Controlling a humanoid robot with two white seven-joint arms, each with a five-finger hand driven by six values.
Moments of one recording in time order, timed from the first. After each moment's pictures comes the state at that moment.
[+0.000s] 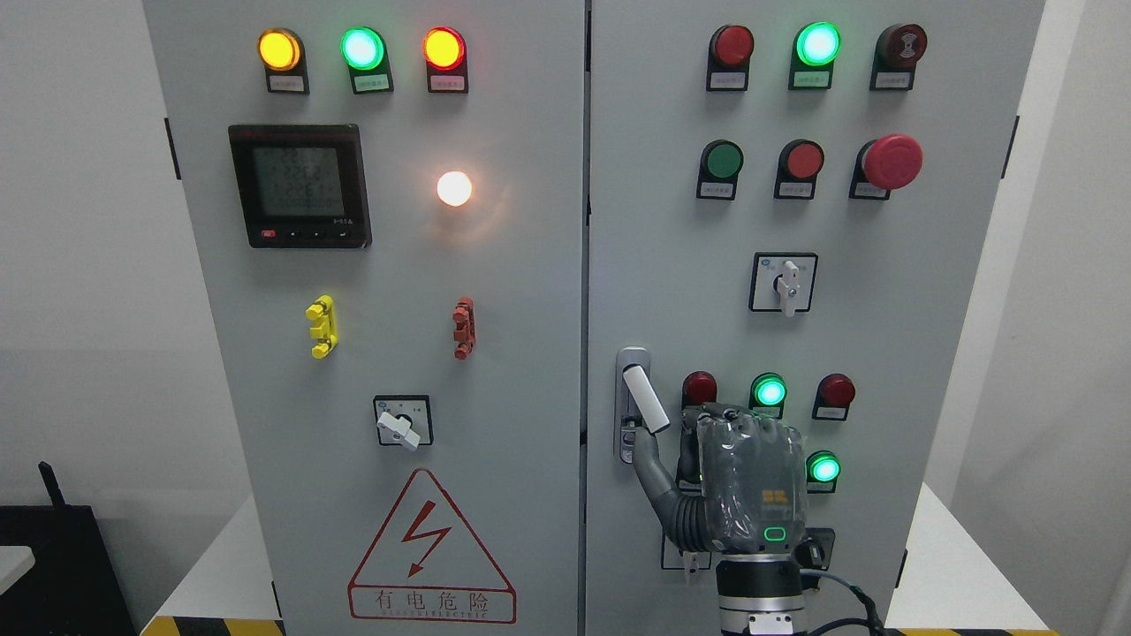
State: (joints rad) left arm 0.06 -0.08 0.00 0.00 0.11 -0.13 -0.06; right arm -0.47 0.15 0.23 -1.63 1.29 0.11 -0.35
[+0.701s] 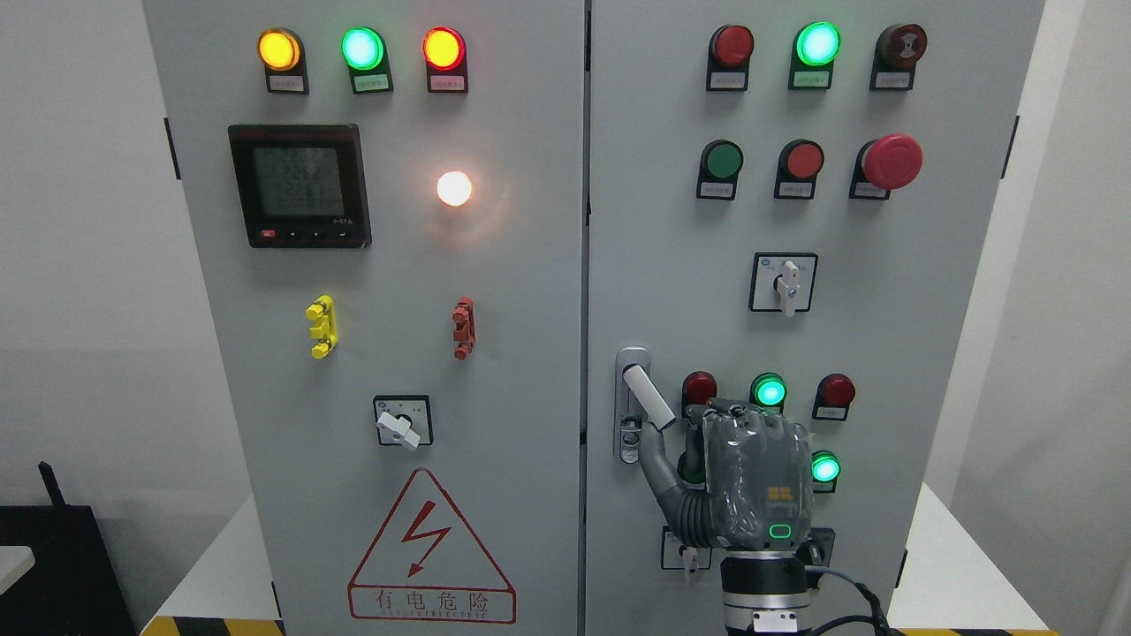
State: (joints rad) left arm 0.06 -0.08 0.00 0.00 0.11 -0.13 -0.07; right arm -0.48 0.14 0.22 -1.63 1.30 0.11 -0.35
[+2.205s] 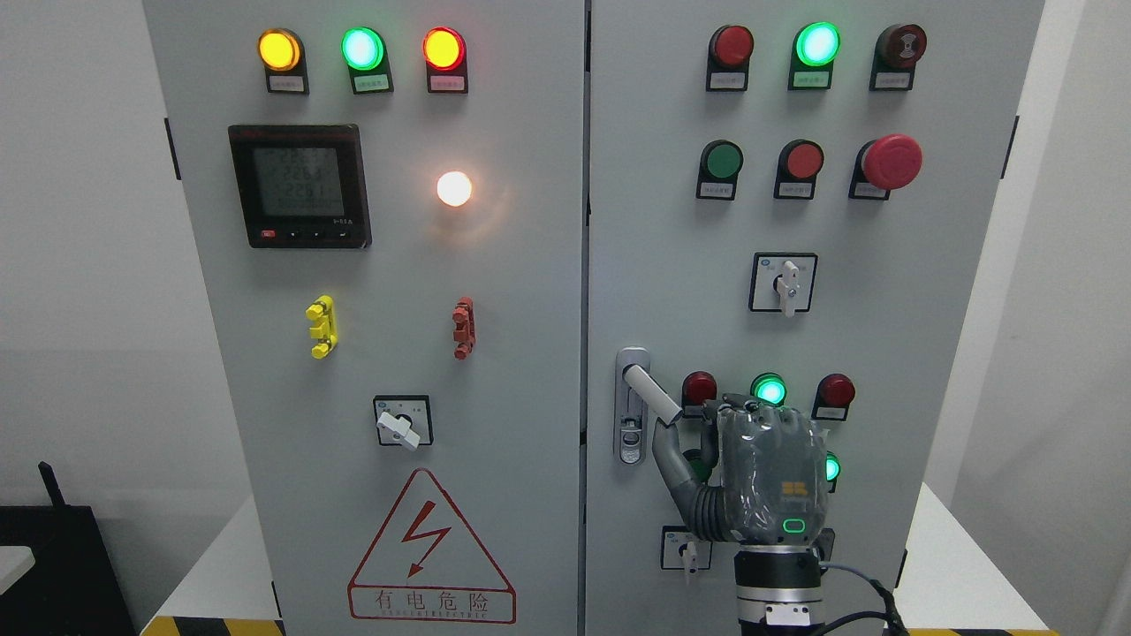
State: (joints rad) left arm 0.06 -0.08 0.00 0.00 0.11 -0.13 -0.07; right arm -0.49 0.14 0.19 -1.63 1.31 0.11 -0.35
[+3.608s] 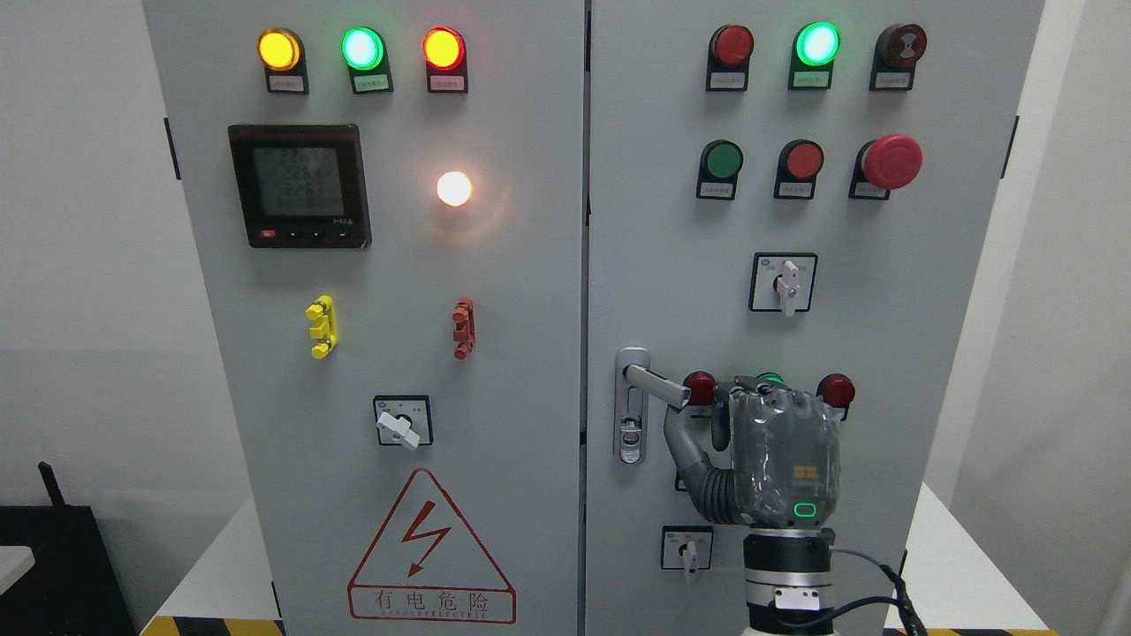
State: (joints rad) left arm 0.06 -0.08 0.00 0.00 0.11 -0.13 -0.07; right arm -0.52 0.14 0.18 -1.63 1.31 0.11 -0.35
